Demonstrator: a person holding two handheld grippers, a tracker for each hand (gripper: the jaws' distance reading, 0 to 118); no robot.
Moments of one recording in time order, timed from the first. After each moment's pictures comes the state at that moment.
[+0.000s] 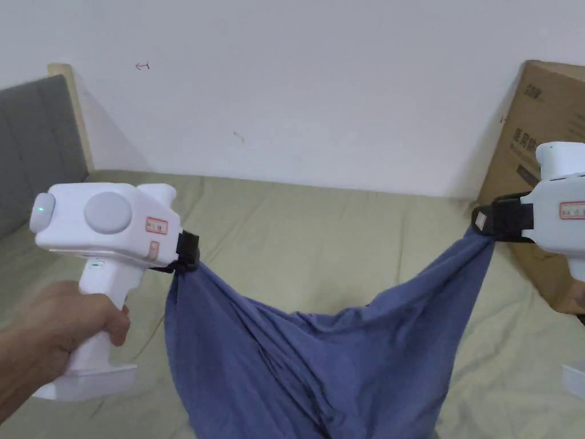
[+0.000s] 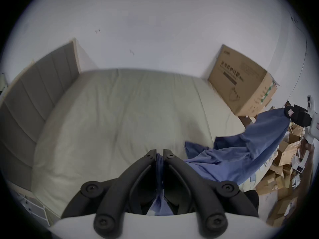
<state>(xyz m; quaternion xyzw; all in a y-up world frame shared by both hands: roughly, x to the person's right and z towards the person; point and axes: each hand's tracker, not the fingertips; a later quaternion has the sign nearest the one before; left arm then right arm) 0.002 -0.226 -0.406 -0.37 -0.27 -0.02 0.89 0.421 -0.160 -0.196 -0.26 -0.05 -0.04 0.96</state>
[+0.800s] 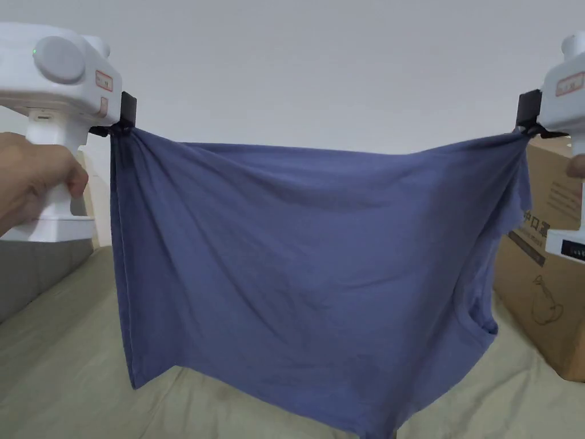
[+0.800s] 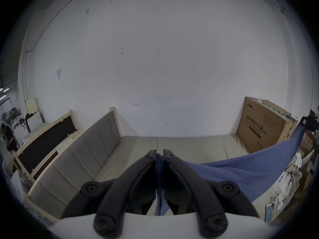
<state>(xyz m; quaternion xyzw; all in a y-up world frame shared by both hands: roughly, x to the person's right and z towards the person) -0.010 0.005 -0.462 -0.17 -0.14 -0.04 0.98 0.462 0.006 -0.265 -0.12 -0.21 -0.04 0.97</state>
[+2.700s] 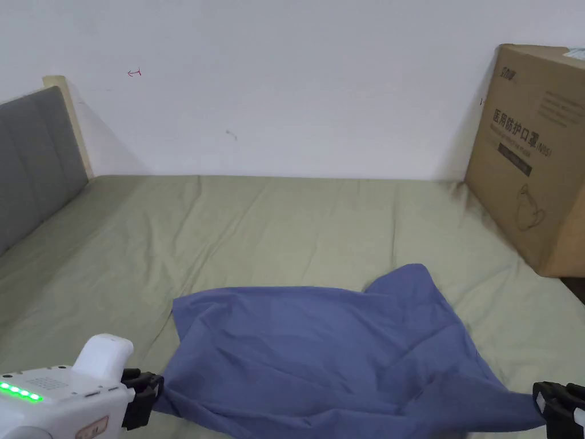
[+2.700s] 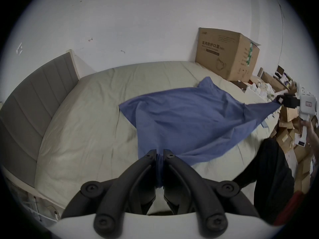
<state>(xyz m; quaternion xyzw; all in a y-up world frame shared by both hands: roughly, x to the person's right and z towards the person) -0.095 -0.365 -0.233 -0.33 -0.32 -0.12 0.88 0.377 -0.356 0.003 -0.29 -0.17 -0.05 0.94</state>
